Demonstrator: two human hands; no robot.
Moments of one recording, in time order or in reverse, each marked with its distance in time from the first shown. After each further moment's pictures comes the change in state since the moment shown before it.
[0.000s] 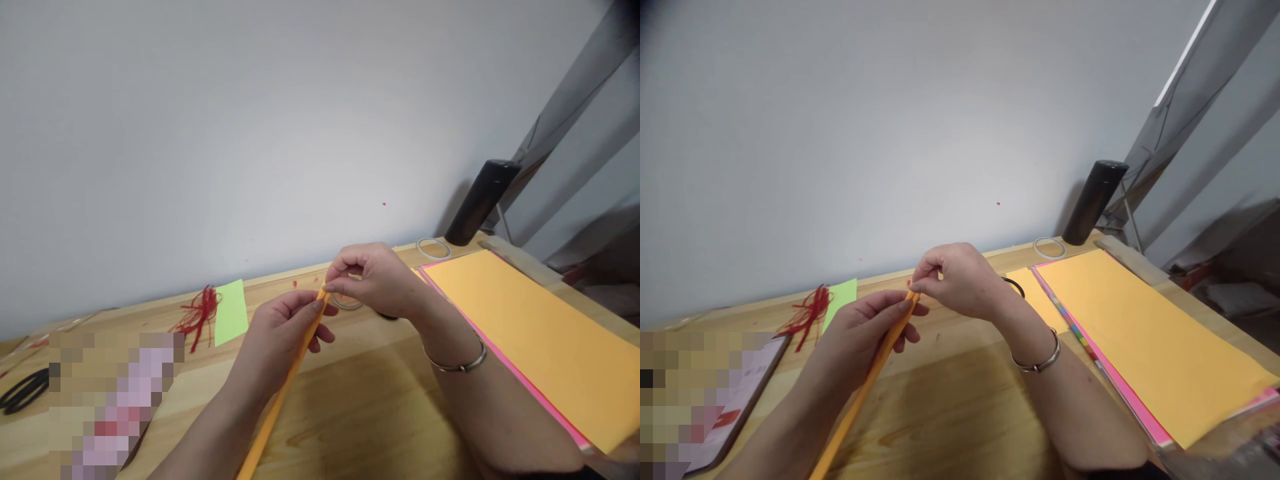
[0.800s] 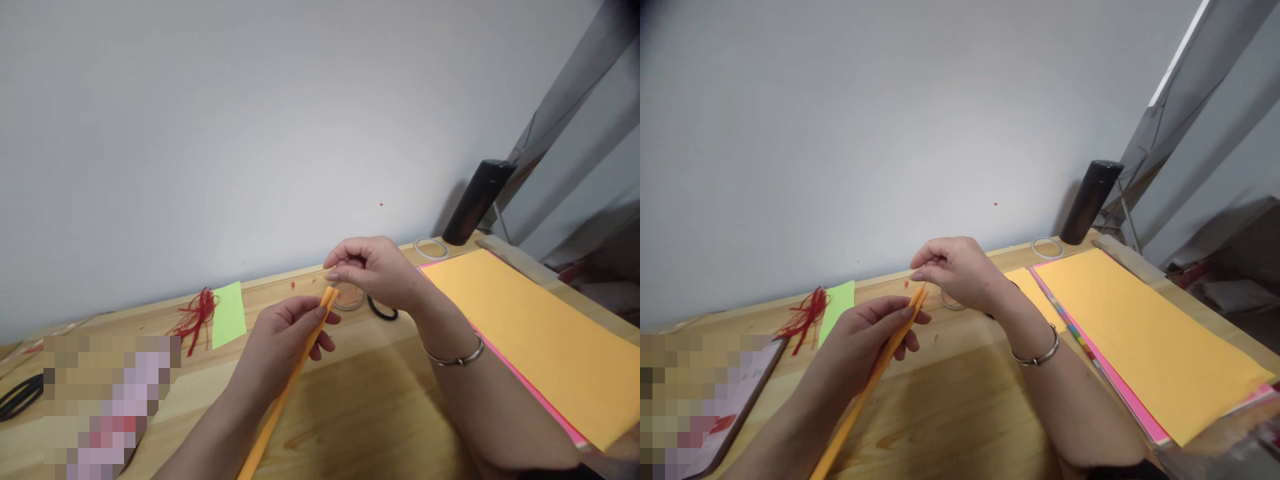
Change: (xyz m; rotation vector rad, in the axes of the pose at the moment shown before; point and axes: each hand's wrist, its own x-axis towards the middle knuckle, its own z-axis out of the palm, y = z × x) left_hand -0.001 -0.001 0.003 0.027 -0.061 -0.035; right_hand 0.002 0.004 -0.003 0.254 0.065 0.066
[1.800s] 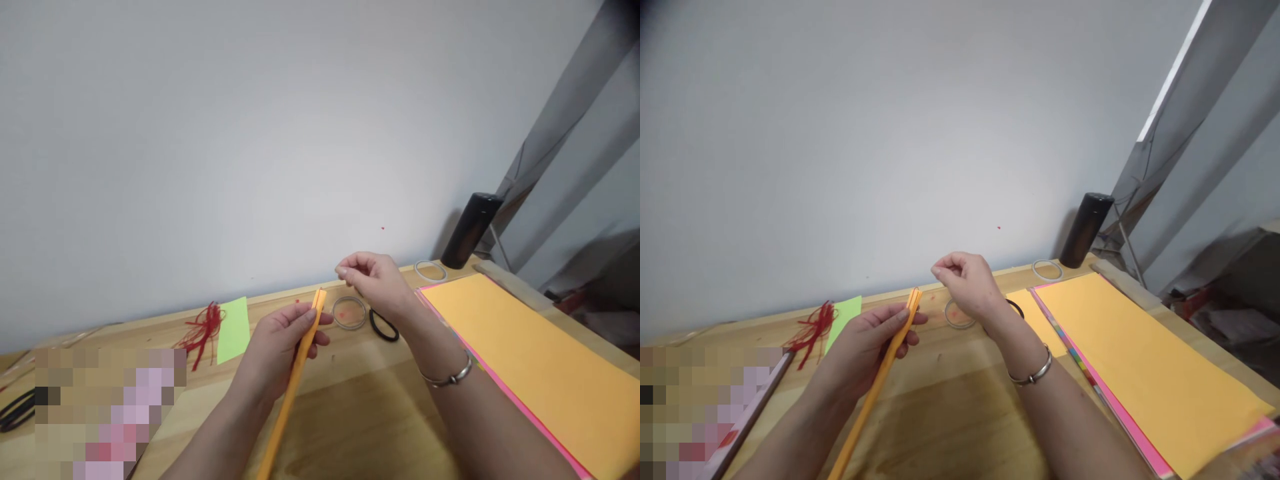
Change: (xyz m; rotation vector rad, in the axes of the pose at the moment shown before) left_hand 0.010 -0.003 -0.015 -0.274 0.026 0.012; right_hand 0.010 0.002 0.010 0.114 0.230 0.109
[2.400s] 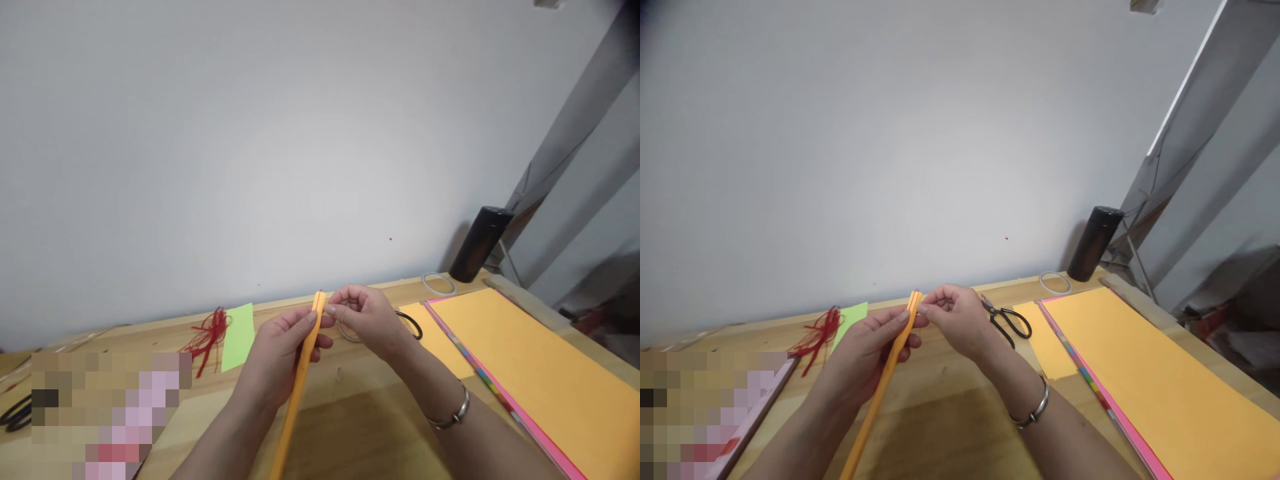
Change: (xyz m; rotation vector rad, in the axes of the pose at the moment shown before) left_hand 0.003 0.004 -0.006 -0.095 0.012 0.047; right_hand -0.015 0.011 0.028 0.211 -0.146 0.102
